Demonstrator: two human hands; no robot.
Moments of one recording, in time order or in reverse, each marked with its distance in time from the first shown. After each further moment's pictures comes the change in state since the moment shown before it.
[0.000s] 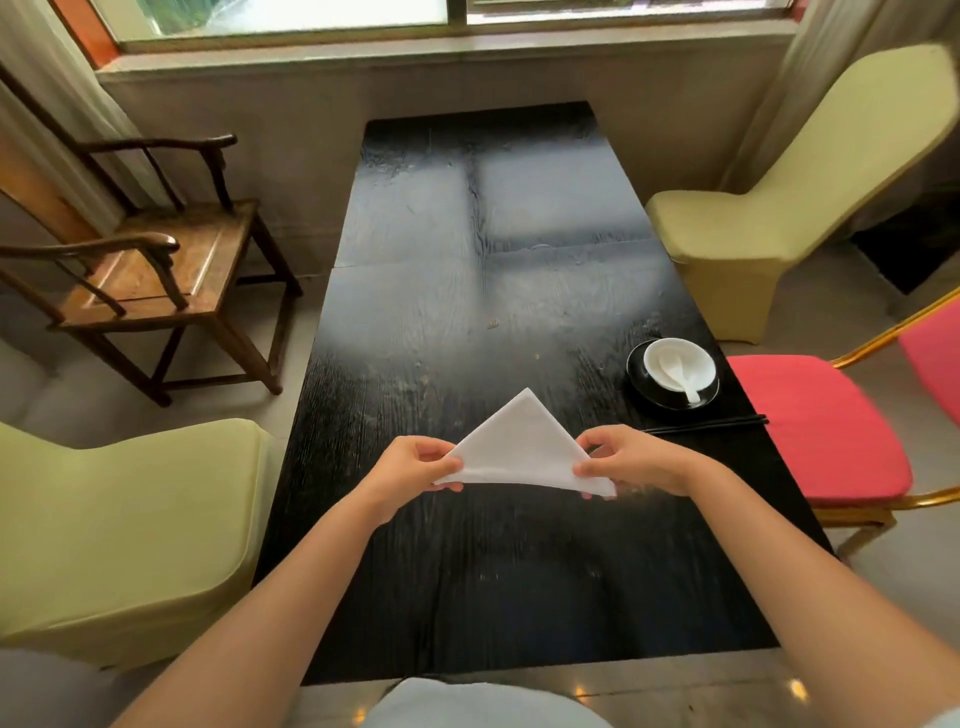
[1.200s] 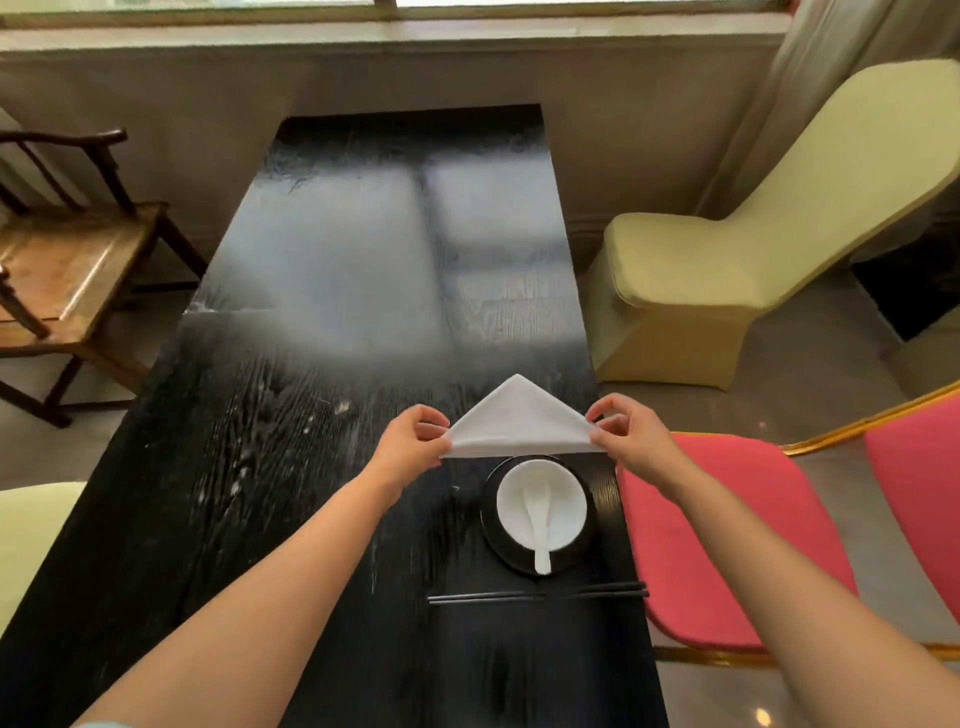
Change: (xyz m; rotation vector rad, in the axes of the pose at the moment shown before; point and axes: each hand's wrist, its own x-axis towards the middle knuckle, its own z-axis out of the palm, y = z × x) left_hand 0.283 0.159 0.178 0.000 0.245 -0.067; right_hand 0.108 0.121 -0.322 0.123 0.452 -0.114
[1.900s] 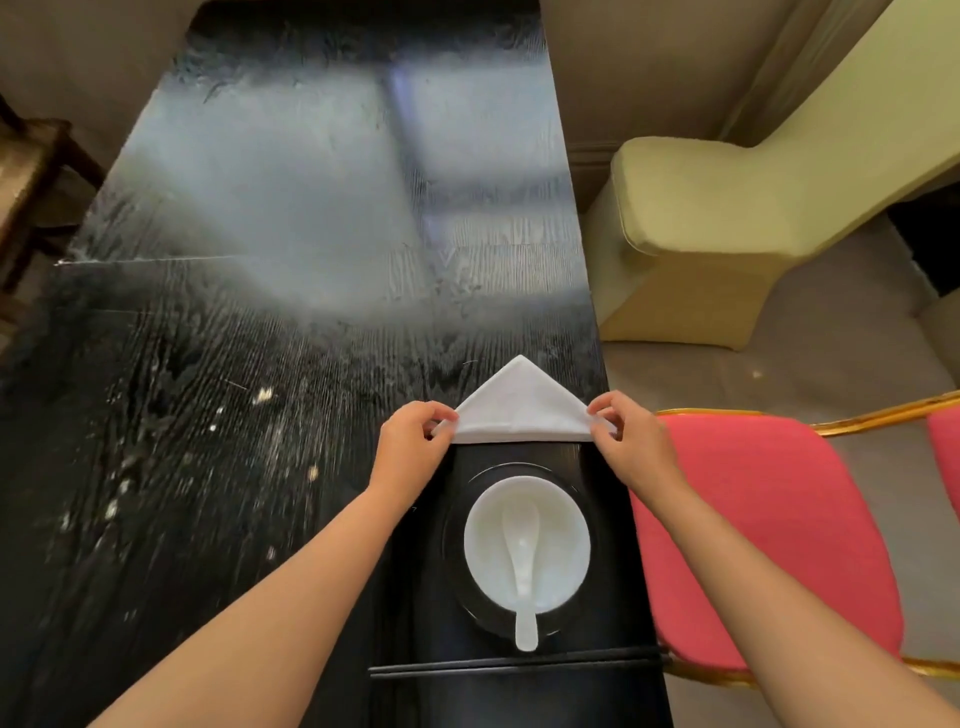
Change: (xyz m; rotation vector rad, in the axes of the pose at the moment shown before) left_hand 0.116 -0.071 0.078 0.297 0.169 0.291; right_hand 0.107 0.115 0.034 -0.238 0.207 -0.095
